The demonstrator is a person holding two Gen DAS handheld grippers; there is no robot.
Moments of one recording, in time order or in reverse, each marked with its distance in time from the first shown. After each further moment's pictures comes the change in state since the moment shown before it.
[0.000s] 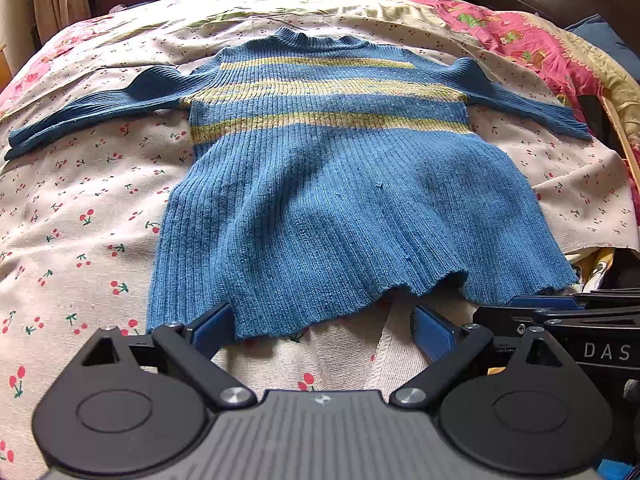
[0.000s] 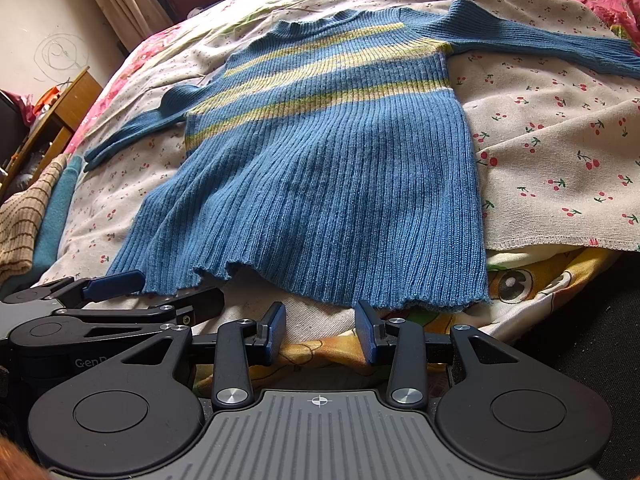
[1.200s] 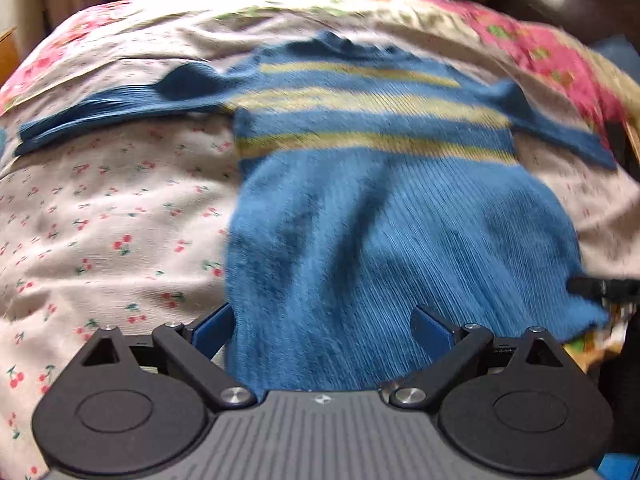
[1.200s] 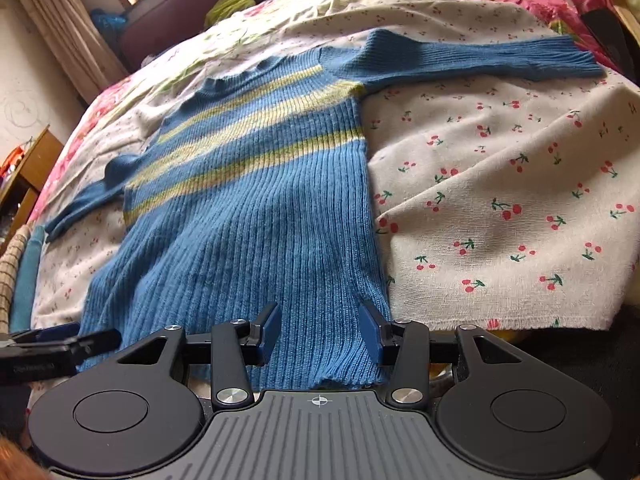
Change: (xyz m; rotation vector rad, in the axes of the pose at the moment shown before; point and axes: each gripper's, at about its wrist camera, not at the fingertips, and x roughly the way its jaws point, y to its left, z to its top) left arm 0.015 0.049 0.036 -0.027 0.054 -0.001; right arm -0.003 -0.059 0.031 0.125 -0.084 -0.065
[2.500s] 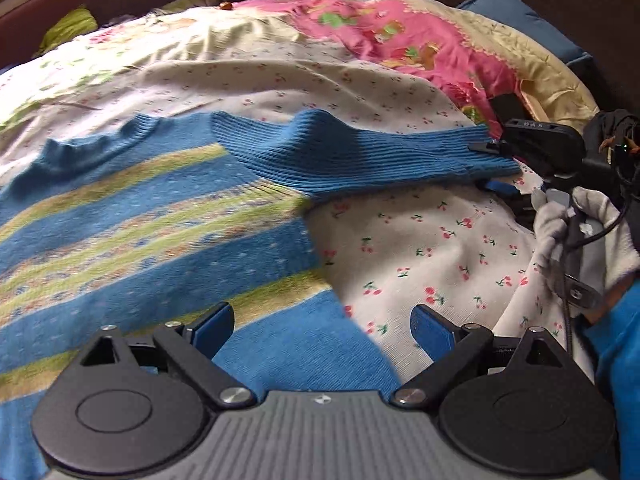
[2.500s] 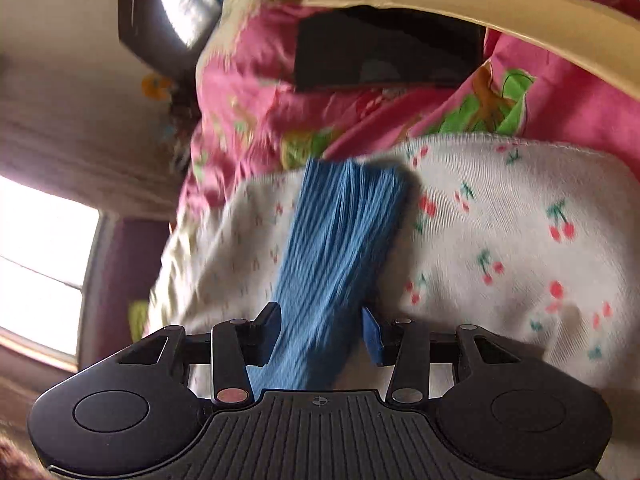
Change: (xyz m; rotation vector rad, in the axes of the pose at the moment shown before) left arm 0.097 -0.191 0.136 0.276 -0.044 -0.288; right arm 0.070 -0.267 0.150 0.949 -0.534 0.075
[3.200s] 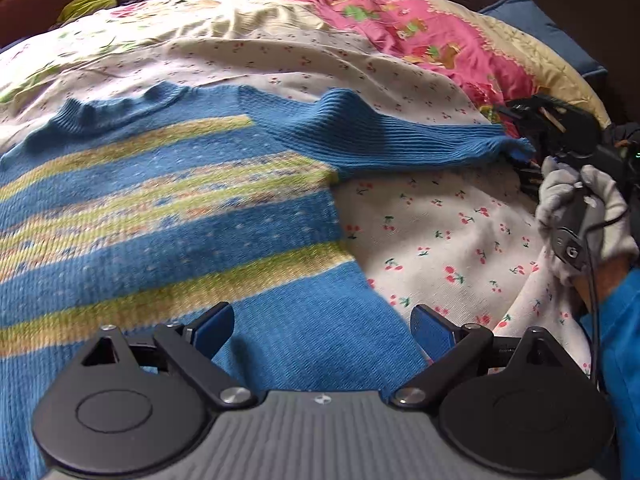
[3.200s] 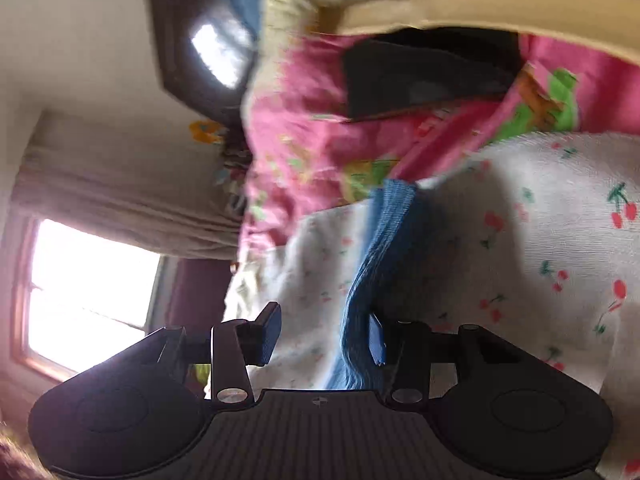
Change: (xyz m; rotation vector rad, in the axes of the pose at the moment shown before) left arm -0.008 0.022 -0.022 -0.079 0.009 0.010; right arm -0.011 0.013 -0.003 0.031 -0.098 0.206
